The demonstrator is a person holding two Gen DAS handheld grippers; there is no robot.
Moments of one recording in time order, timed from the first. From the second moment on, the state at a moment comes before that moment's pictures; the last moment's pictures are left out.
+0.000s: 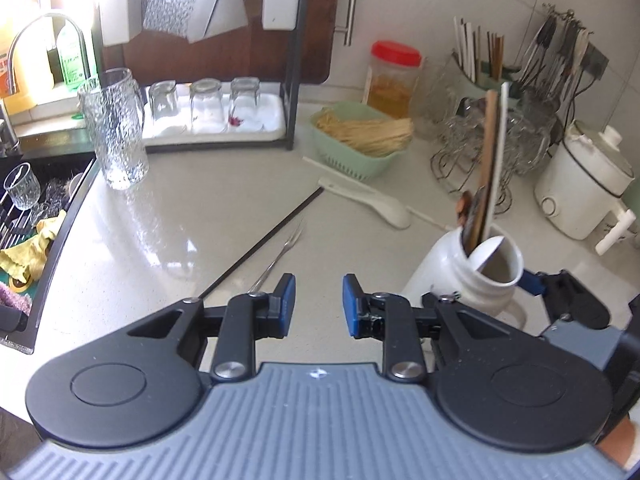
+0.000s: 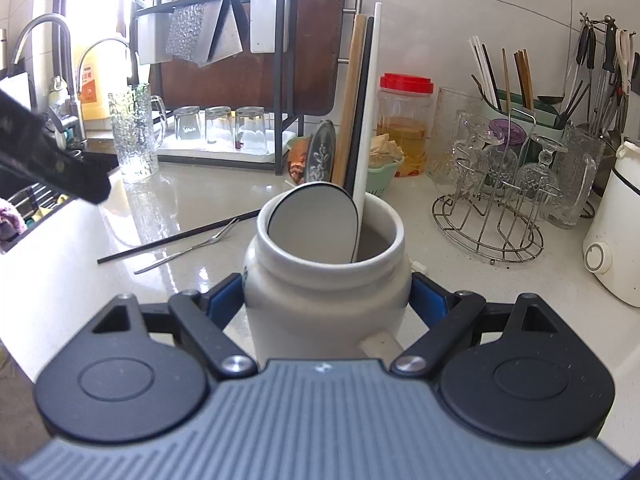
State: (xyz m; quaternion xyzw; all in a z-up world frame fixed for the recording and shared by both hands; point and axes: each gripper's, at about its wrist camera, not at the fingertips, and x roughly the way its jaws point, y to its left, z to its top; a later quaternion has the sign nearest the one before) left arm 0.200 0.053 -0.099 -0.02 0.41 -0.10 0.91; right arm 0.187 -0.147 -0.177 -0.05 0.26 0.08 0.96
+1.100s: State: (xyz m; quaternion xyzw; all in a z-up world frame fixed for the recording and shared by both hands) left arm 0.349 0.030 -0.211 0.07 0.44 -0.15 0.88; right arm 0.187 -0.149 -0.178 -0.05 0.26 0.09 0.96
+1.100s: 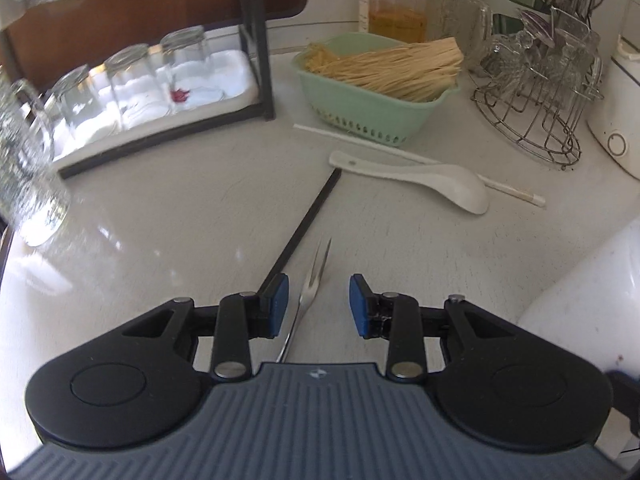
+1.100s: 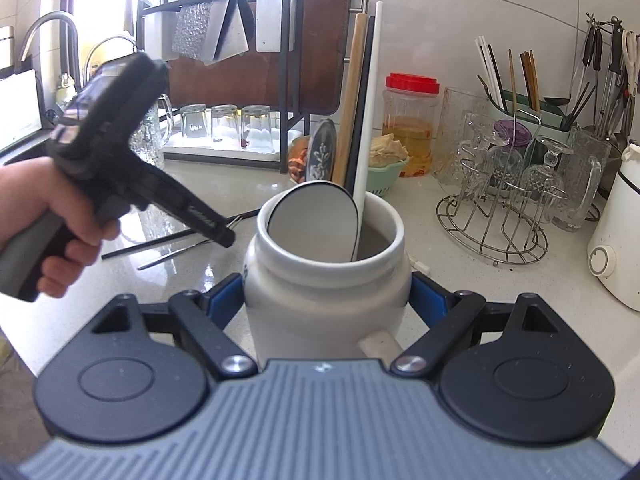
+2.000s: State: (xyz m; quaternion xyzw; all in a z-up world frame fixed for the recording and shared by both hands) left arm 0.343 0.020 -0.191 0.07 0.42 -0.14 0.90; right arm 0.185 -0.150 -0.179 -0.05 0.25 0.10 0.96
